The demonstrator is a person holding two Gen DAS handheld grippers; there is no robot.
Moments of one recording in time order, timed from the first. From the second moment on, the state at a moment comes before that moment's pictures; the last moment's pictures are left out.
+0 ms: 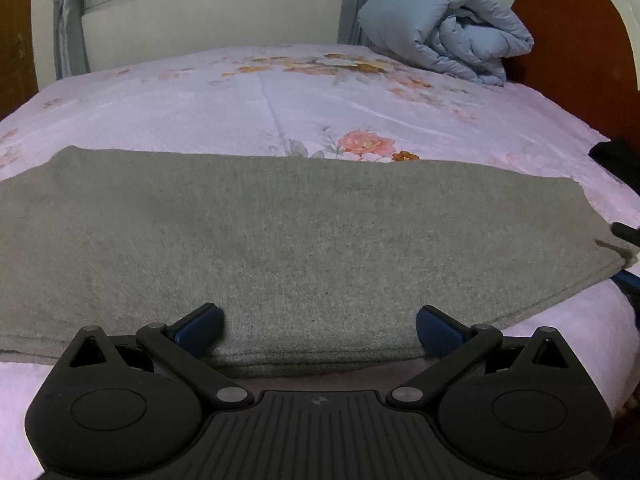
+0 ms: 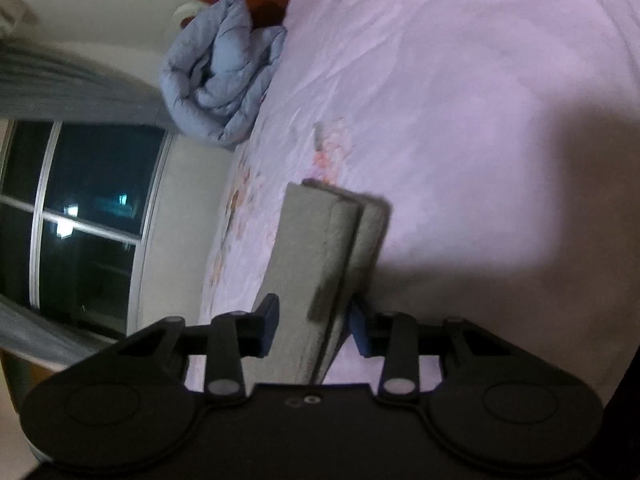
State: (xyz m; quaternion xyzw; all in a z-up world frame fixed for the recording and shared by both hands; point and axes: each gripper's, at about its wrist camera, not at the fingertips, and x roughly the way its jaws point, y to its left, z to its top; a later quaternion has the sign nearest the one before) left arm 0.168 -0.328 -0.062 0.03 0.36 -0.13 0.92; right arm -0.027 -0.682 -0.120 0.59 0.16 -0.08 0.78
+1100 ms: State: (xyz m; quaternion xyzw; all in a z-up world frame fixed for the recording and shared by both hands) left arm 0.146 -0.244 -0.035 0.01 0.29 -0.05 0.96; right arm 0.005 -0.645 -0.027 0.40 0.17 -0.10 0.90
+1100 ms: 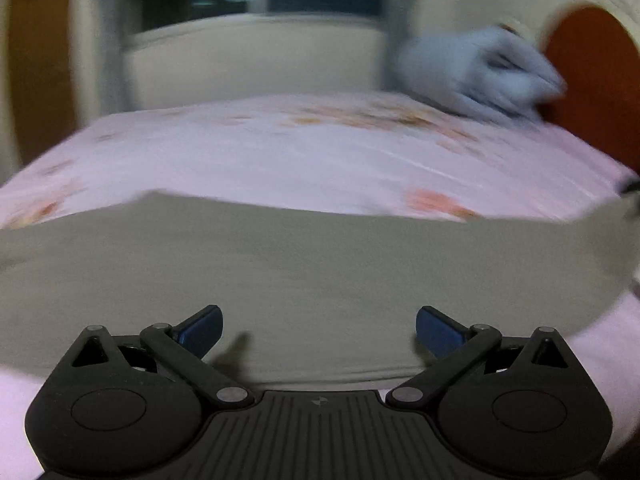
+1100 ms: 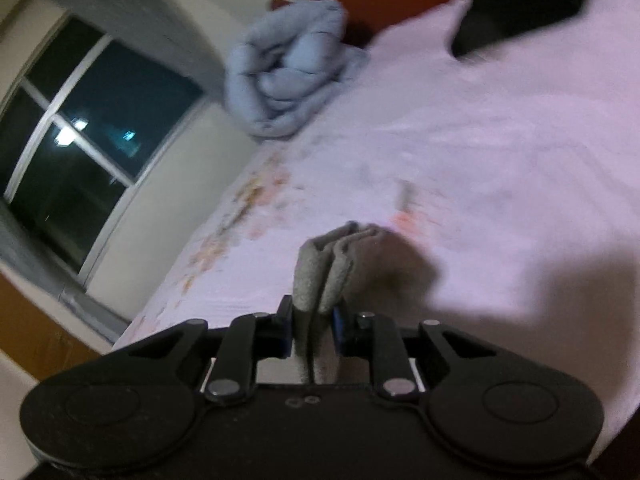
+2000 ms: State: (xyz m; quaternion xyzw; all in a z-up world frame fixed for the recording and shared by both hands) left arm 0.131 0.106 -0.054 -0.21 0.30 0.10 0.92; right arm 0.095 -0.235 -0.035 0.07 0.28 0.20 0.94
